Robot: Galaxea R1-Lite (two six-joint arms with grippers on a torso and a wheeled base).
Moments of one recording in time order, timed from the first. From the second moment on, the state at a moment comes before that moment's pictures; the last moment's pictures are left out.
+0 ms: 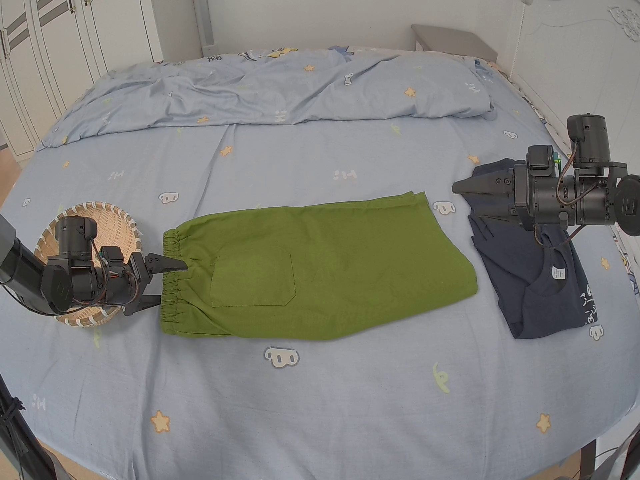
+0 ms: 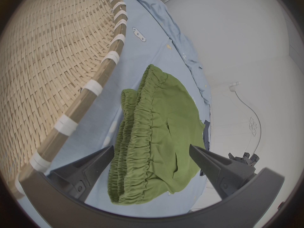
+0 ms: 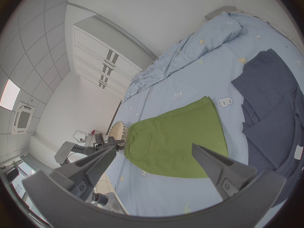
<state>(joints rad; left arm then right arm) 0.14 1.96 -0.88 -0.43 -0.70 -0.59 0.17 1.74 -1.24 -0.03 0.69 0.36</state>
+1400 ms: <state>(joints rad) 0.10 2.11 -0.93 -0.52 -0.75 -0.60 0.16 1.74 -1.24 -0.04 0.68 0.36</state>
